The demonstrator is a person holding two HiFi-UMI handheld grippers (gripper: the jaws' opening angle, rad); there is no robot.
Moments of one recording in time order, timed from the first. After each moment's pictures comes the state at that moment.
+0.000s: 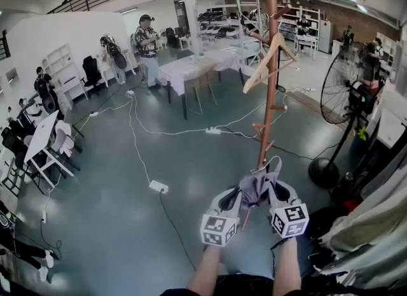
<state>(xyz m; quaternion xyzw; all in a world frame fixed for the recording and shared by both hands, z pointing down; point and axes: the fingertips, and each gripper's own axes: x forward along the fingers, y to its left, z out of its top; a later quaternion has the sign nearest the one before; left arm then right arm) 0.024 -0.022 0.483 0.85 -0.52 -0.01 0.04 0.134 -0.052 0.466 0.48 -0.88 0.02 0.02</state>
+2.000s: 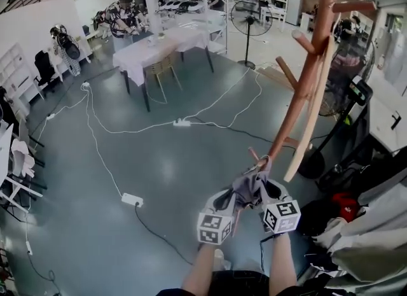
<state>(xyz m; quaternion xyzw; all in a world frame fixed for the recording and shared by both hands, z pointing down) -0.001 -0.271 0.567 0.88 -0.44 0.05 0.15 0.105 -0.295 0.539 0.55 -0.82 0.12 0.09</state>
